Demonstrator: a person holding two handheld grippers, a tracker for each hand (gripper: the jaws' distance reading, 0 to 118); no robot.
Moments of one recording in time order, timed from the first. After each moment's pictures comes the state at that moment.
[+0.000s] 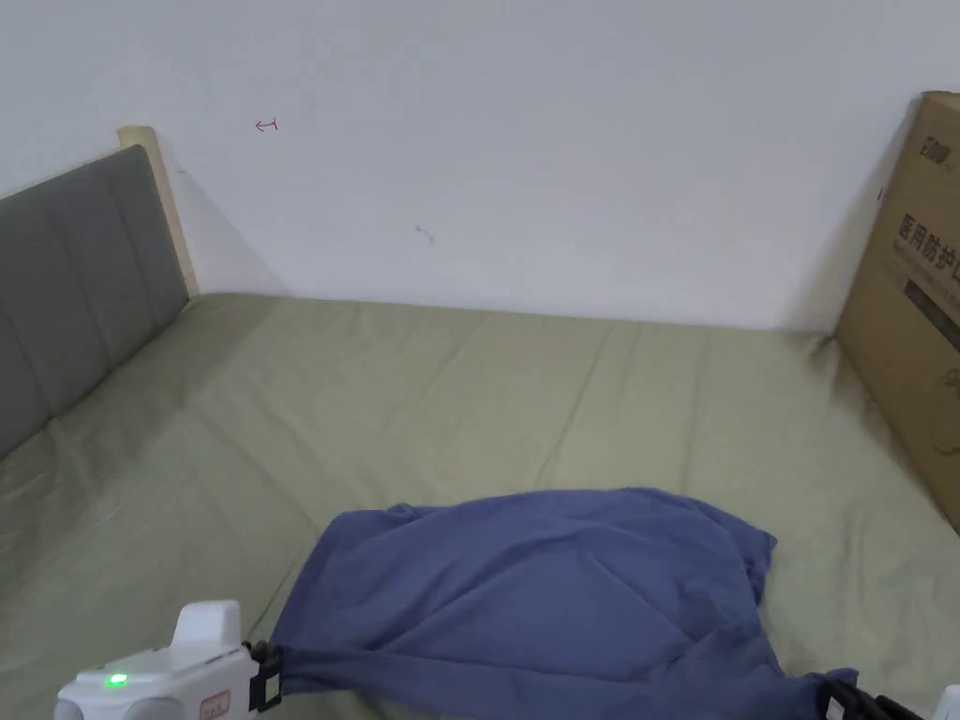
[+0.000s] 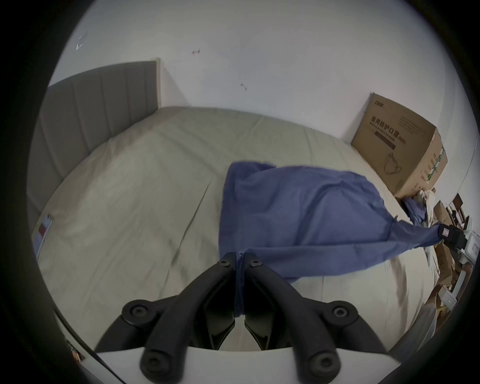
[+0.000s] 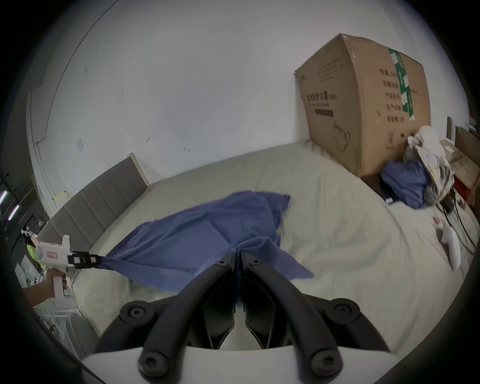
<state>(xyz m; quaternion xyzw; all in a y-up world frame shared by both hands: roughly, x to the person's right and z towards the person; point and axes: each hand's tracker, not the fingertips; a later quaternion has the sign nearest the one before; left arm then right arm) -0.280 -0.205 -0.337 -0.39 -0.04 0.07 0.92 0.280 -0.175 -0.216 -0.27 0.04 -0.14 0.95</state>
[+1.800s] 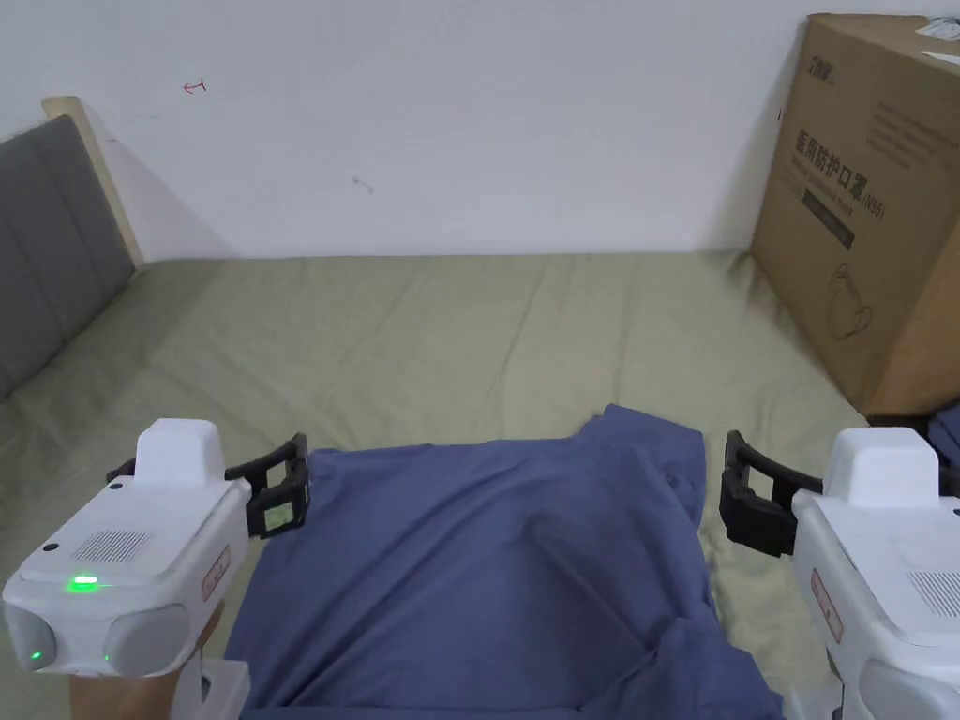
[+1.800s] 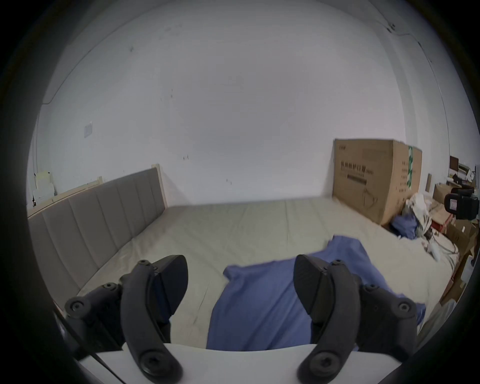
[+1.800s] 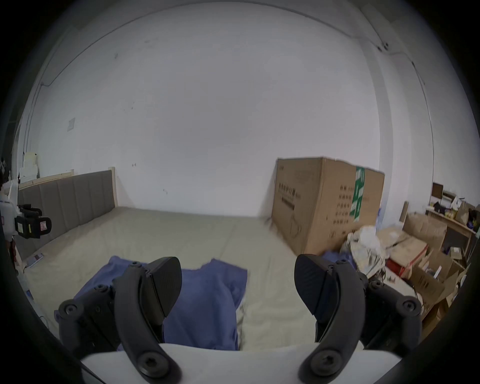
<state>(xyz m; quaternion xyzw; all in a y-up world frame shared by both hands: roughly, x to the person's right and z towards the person) -0.208 -0.053 -0.237 -0.12 -0.05 -0.03 0.99 0.188 -0.037 -0.143 -0.09 -0.10 0.05 0.99</state>
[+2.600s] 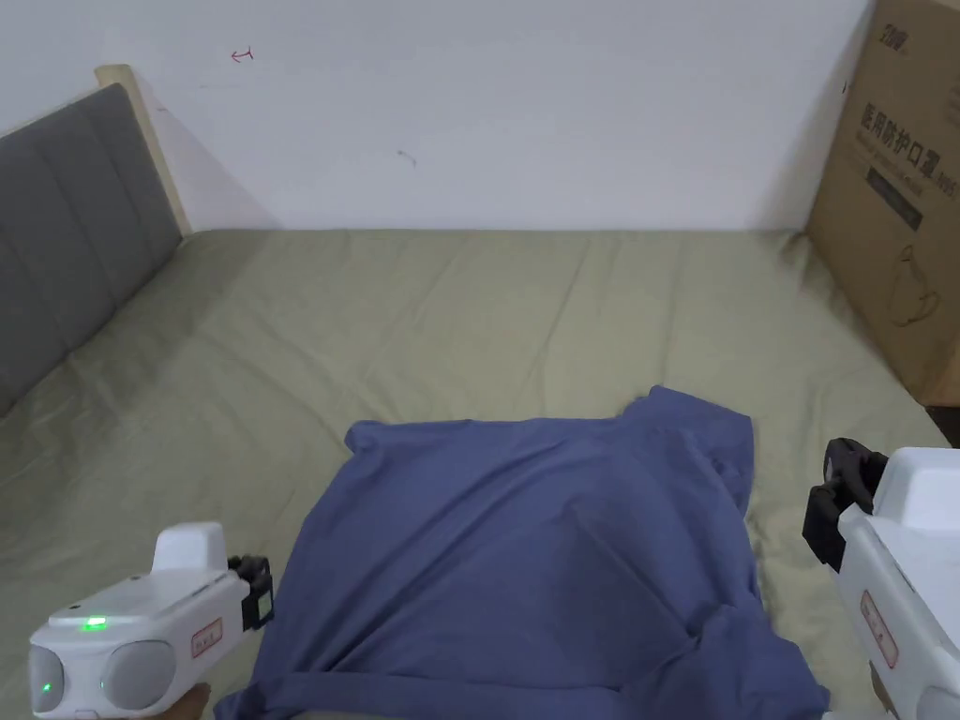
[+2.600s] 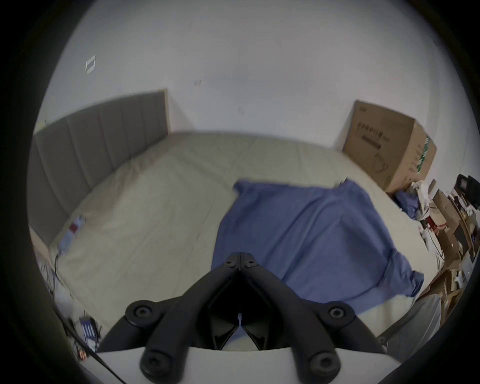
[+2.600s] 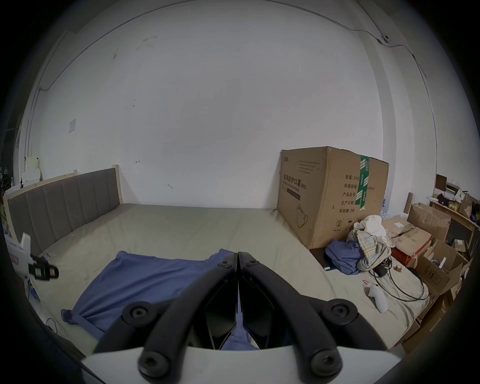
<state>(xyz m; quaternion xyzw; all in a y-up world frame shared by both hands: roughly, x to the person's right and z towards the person) -0.288 -0.167 -0.236 -0.37 -0.02 0.04 0.93 0.186 -0.055 -0.140 -0.13 -0.09 0.02 0.99</state>
